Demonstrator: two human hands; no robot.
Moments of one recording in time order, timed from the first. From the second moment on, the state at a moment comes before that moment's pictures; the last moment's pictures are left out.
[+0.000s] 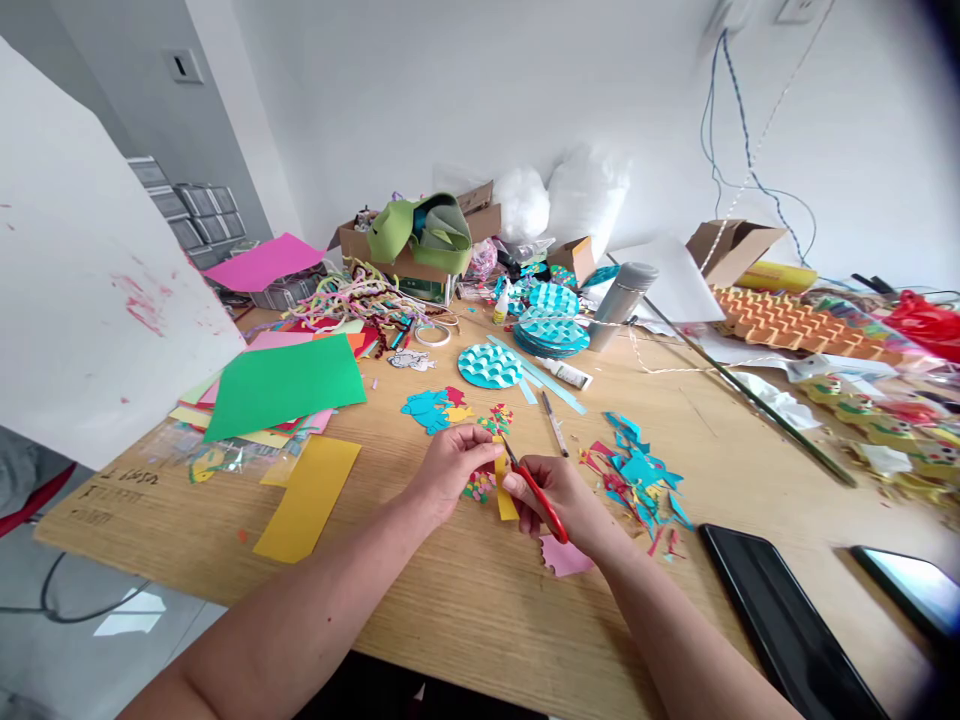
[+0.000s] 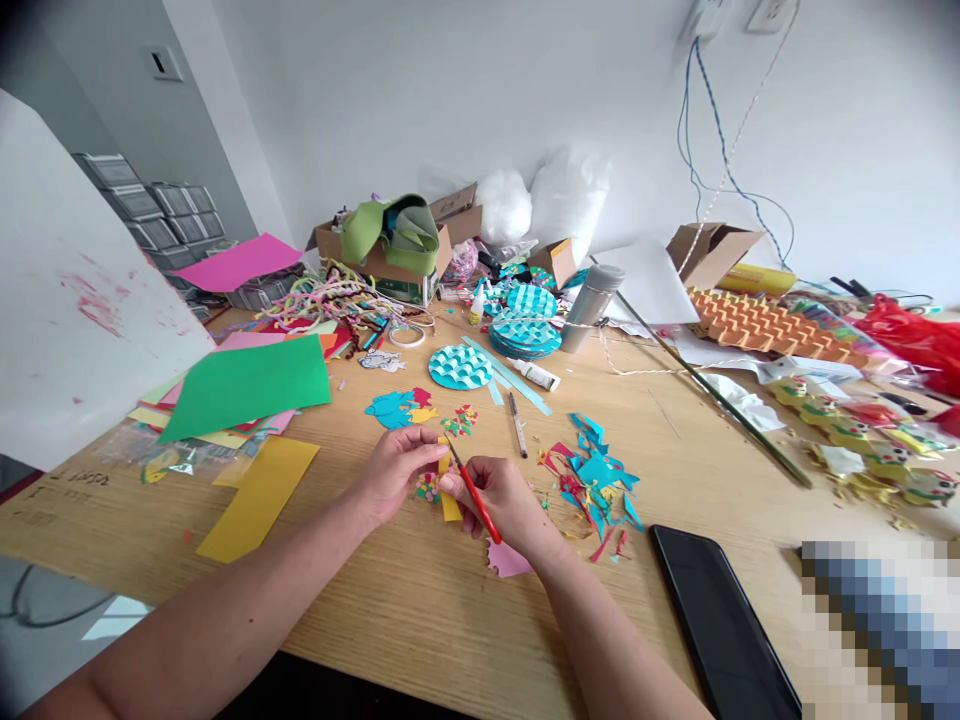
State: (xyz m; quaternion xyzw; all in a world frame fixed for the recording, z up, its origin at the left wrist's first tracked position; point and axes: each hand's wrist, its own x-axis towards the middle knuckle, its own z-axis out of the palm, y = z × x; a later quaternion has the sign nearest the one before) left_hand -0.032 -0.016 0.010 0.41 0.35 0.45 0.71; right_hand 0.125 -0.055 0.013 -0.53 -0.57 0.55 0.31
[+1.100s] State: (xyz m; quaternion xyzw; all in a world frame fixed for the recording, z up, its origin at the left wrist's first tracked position) left_hand -0.034 -0.016 0.013 0.41 0.33 0.43 0.73; right_hand 0.124 -0.056 0.014 -0.53 -0.56 0.56 0.31
